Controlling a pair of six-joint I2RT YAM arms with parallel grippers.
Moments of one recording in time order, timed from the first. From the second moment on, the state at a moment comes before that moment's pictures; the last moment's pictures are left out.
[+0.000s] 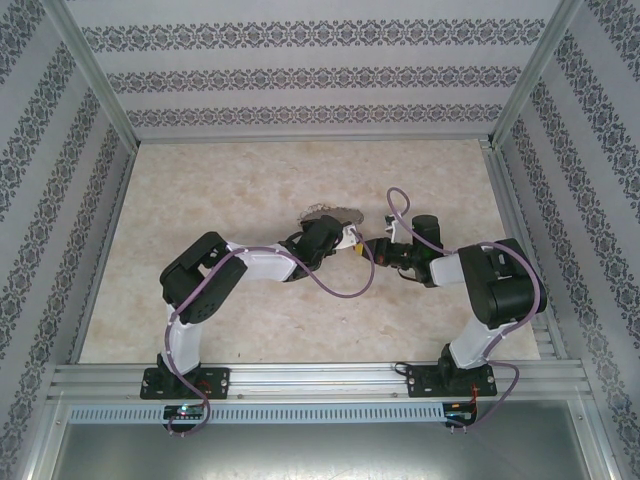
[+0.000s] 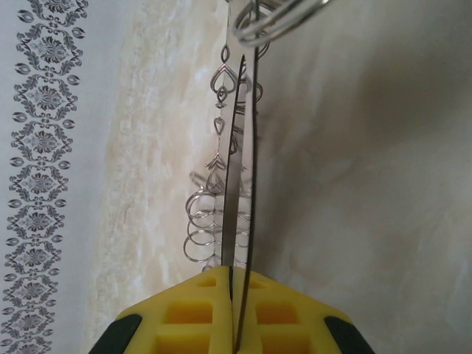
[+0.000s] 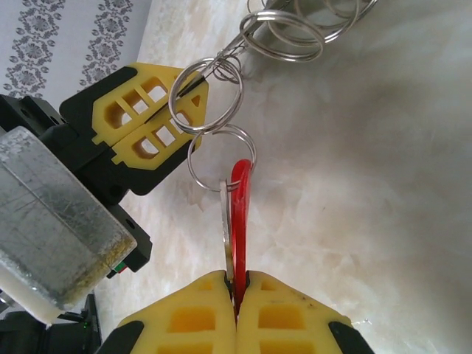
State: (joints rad) left arm -0.78 1.98 1.11 0.22 -0.52 0.81; right arm 0.18 1.70 0.51 0.56 -0.89 0.61
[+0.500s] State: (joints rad) left arm -0.72 1.99 1.13 0.12 -0.48 0.60; right arm 0.24 1.68 0.40 0.46 -0.88 0.63
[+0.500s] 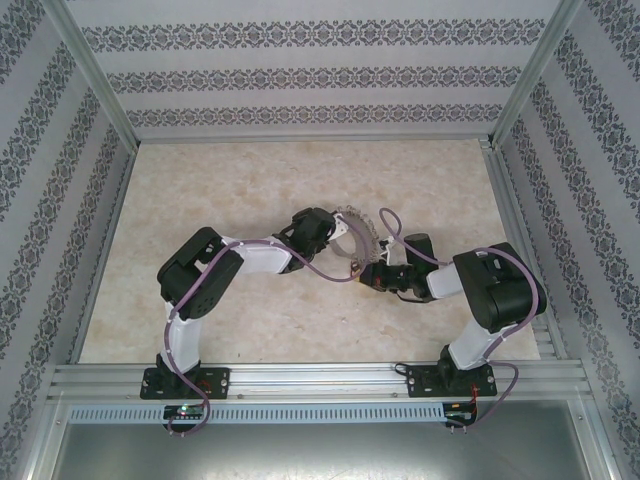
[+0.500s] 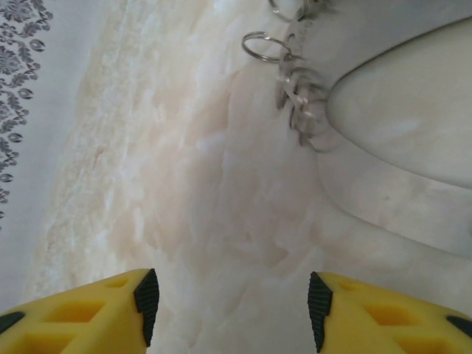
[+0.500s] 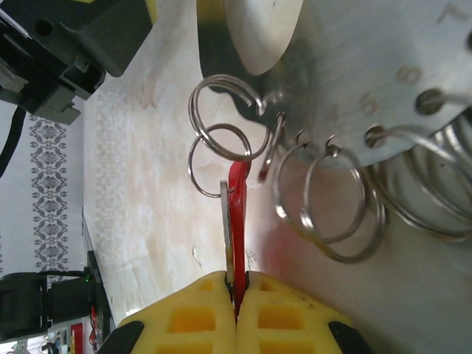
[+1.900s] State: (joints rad) left arm -0.47 1.21 0.95 0.13 -0.36 0.11; right arm 0.04 1.02 0.89 -0.28 -0.45 0.38
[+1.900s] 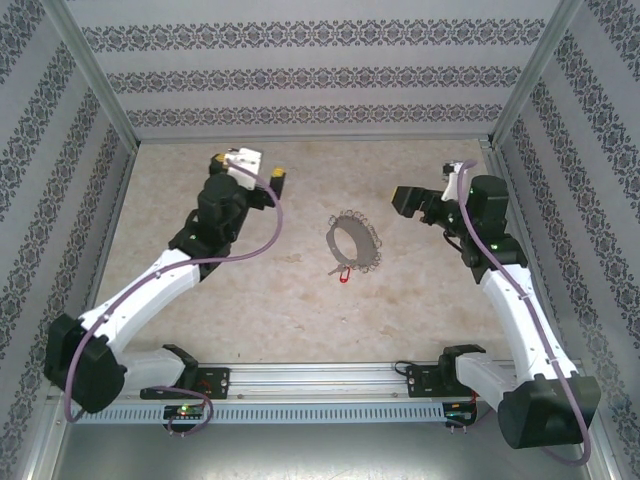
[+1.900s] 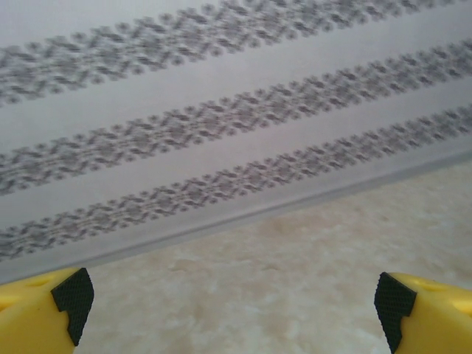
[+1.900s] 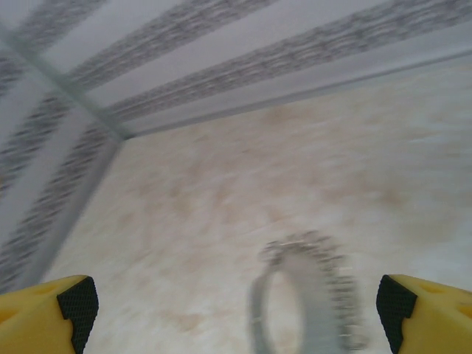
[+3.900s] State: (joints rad) left arm 0.01 1.56 0.42 0.73 -0.02 0.02; right arm 0.02 1.52 0.38 0.78 0.09 0.03
